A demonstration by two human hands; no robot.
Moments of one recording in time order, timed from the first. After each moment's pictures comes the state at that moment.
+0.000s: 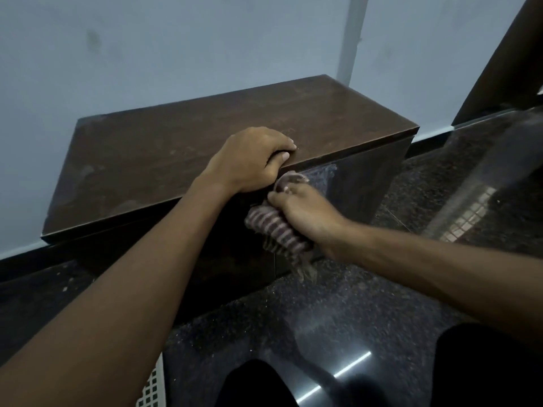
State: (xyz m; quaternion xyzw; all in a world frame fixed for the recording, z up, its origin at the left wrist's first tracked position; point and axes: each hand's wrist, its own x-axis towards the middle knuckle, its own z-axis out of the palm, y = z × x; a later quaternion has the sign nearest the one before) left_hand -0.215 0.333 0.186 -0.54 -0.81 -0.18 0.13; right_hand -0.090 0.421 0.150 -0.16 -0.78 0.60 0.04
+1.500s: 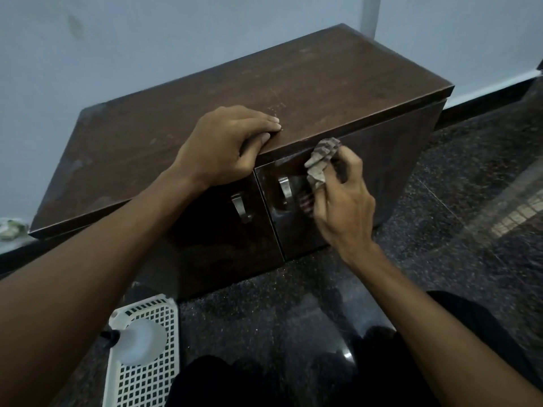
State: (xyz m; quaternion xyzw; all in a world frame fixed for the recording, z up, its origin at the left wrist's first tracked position) left_hand -0.212 0.343 0.186 -0.55 -0.80 -0.15 0.21; right_hand -0.088 0.505 0.063 -0.12 -0.88 0.24 0.39
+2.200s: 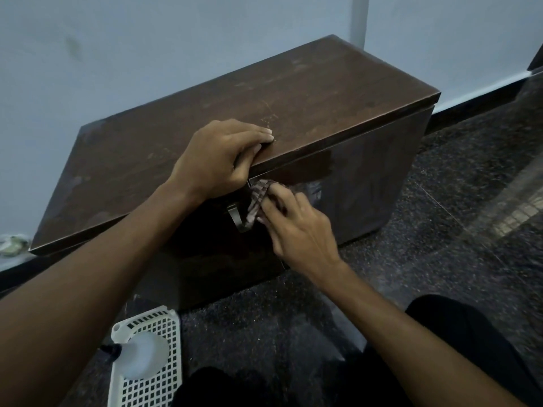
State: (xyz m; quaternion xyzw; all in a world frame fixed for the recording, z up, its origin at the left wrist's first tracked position) left_hand -0.210 0.345 0.185 -0.55 -0.79 -0.14 0.23; right_hand -0.087 0.465 0.054 0.05 -0.92 0.14 0.35
